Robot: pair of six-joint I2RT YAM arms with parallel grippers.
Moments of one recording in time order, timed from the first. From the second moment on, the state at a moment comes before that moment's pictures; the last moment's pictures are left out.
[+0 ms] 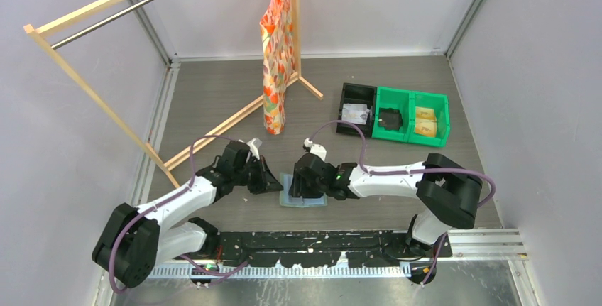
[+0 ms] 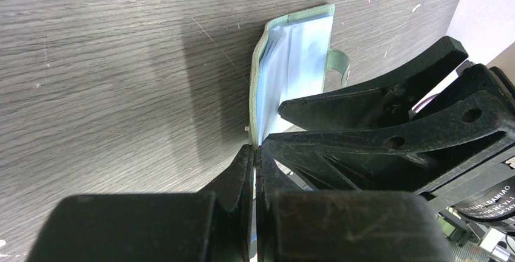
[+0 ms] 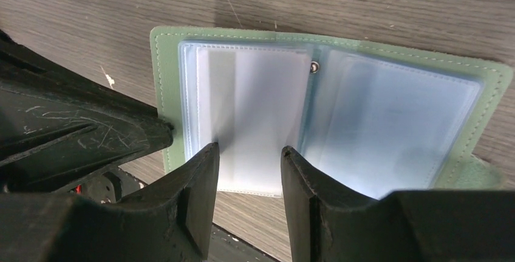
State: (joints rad) left arm -0.52 1.10 0.42 -0.15 0.44 -0.84; right arm 1.11 1.59 0.82 -0.11 0.12 1.02
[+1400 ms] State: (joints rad) left arm -0.52 1.09 0.42 -0.15 0.44 -0.84; right arm 1.17 1.64 0.92 -0.21 0.19 0.95
